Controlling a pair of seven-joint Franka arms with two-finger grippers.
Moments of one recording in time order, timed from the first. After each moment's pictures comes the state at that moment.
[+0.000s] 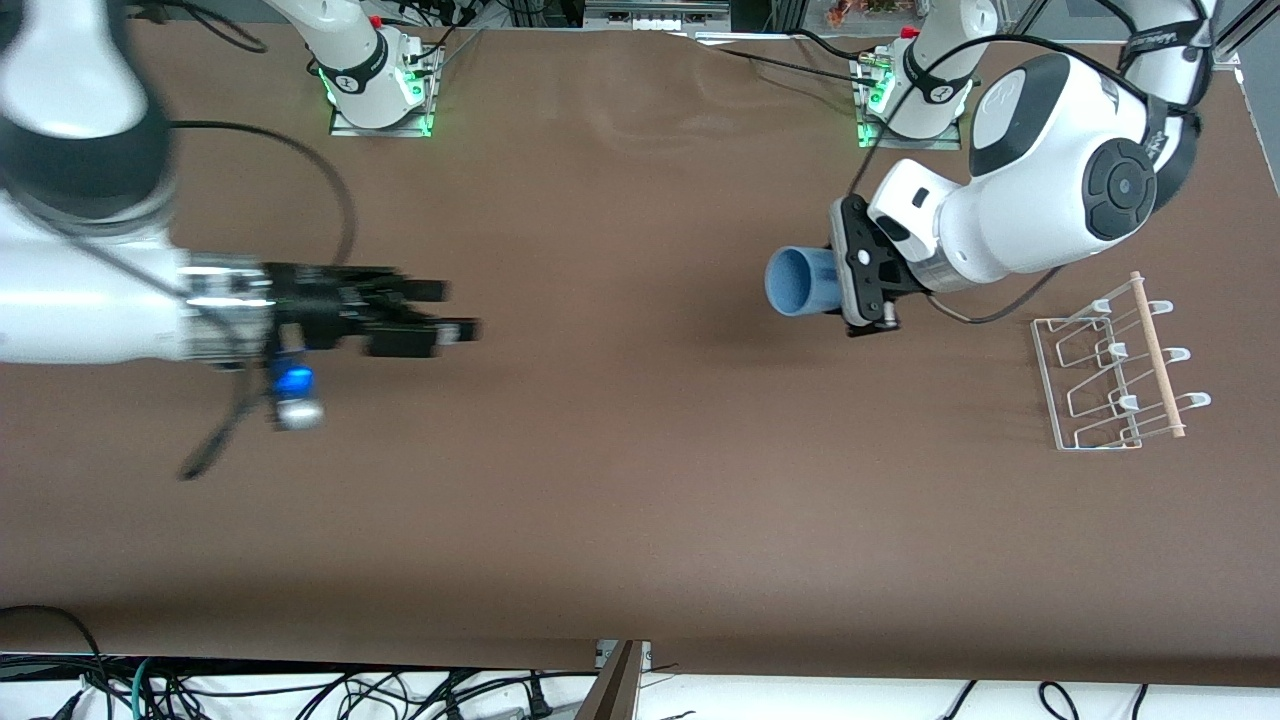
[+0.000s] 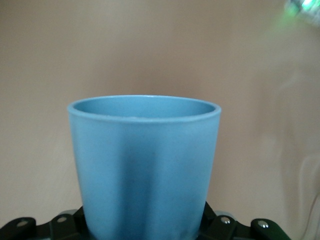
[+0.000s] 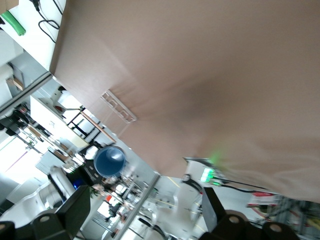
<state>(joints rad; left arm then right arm) -0.02 0.22 -0.33 -1.68 -0.24 1.77 1.06 0.02 0.48 0.14 -1.18 0.87 1.52 0.72</state>
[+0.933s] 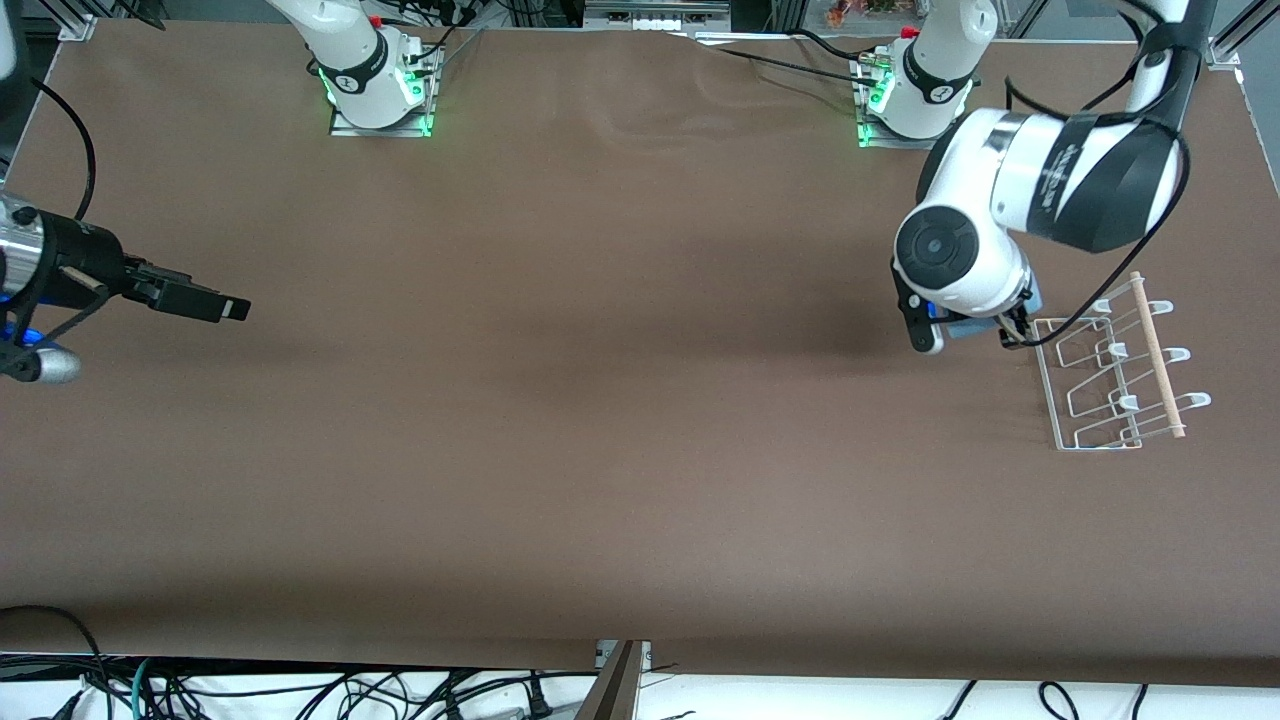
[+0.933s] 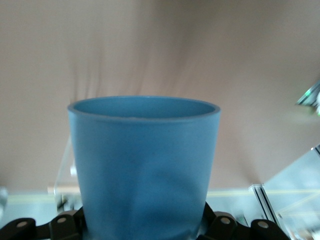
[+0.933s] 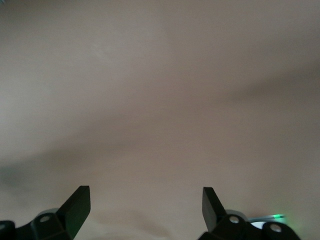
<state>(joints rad) -0.05 0.32 -0.34 -1.70 0.69 1.40 0.85 -0.02 0.32 0.05 -1.26 0.22 1.39 0.38</state>
